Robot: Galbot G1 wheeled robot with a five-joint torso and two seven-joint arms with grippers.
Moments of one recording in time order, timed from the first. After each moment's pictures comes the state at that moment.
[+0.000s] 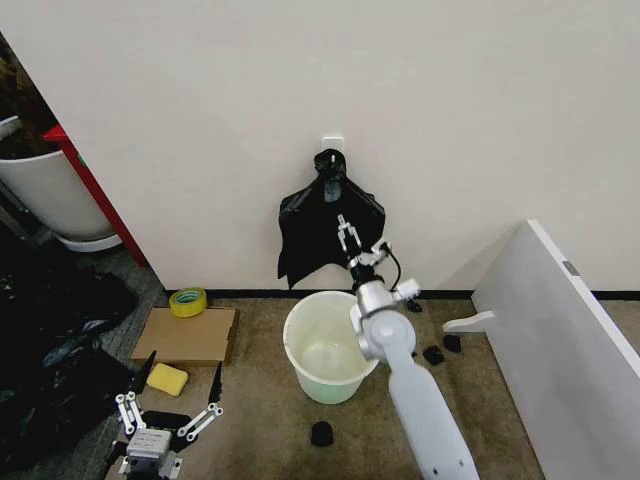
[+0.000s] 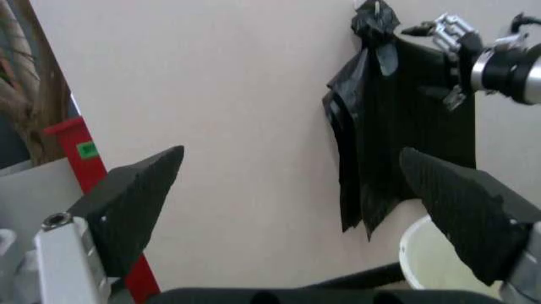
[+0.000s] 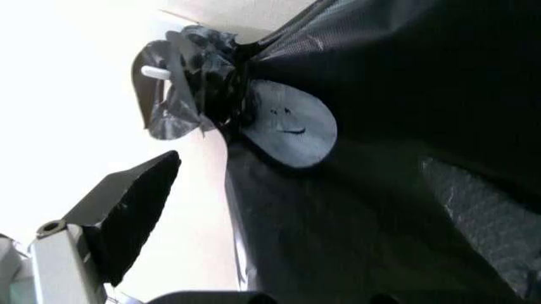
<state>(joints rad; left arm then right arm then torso) 2.11 -1.40 -0.64 -2.30 0.12 -0.62 -0.08 -0.85 1.60 0.27 1.53 1.24 0.02 -0.17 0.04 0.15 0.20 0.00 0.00</state>
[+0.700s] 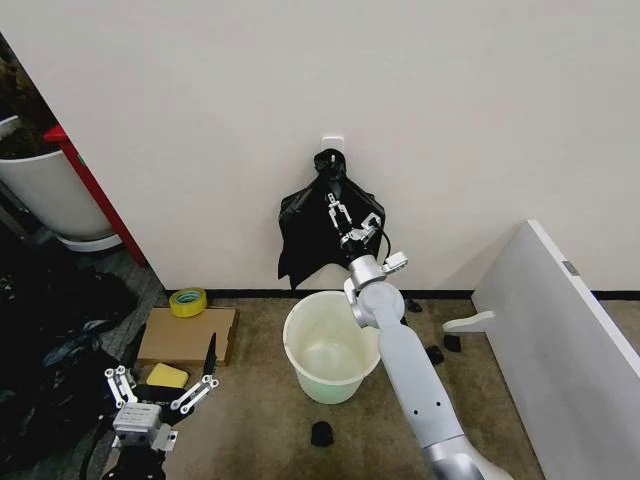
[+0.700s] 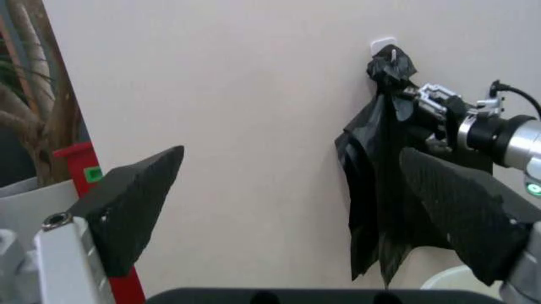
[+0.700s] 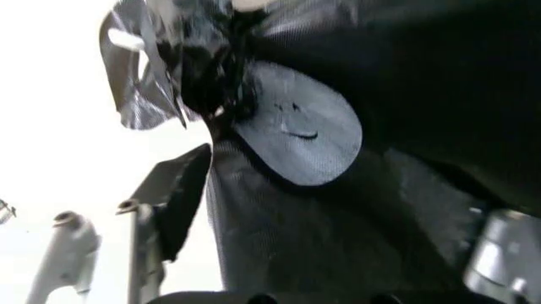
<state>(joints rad) 2.06 -1.40 -0.64 -2.36 0.05 -0.57 -0.06 -0.71 1.61 0.27 1.35 1.18 -0.01 -0.30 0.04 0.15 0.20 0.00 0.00</state>
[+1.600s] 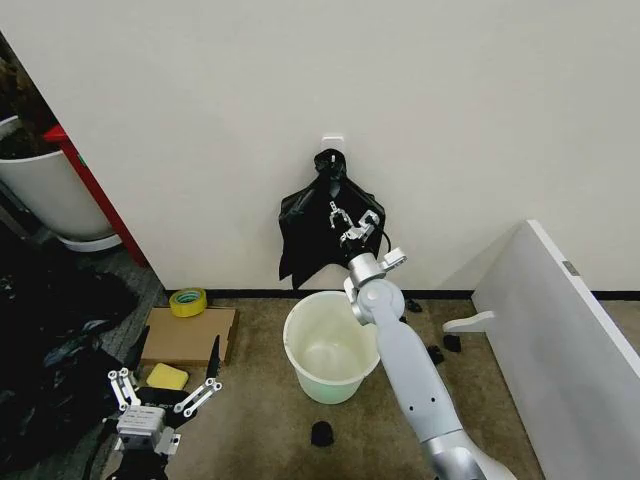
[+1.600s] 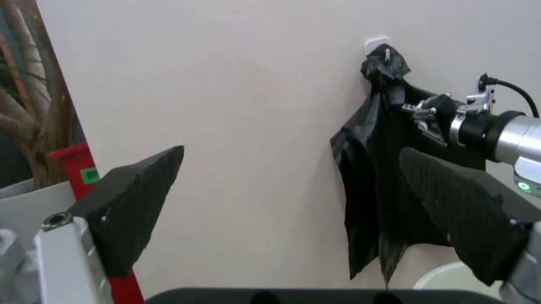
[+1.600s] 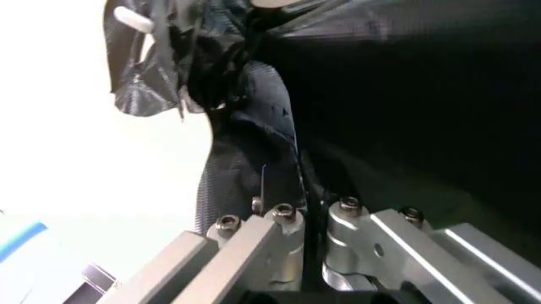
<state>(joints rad) 2.07 -1.40 -0.63 -2.36 0.07 -0.58 -0.07 -0.71 1.61 0.27 1.36 1.05 0.02 -0.29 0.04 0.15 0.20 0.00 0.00</state>
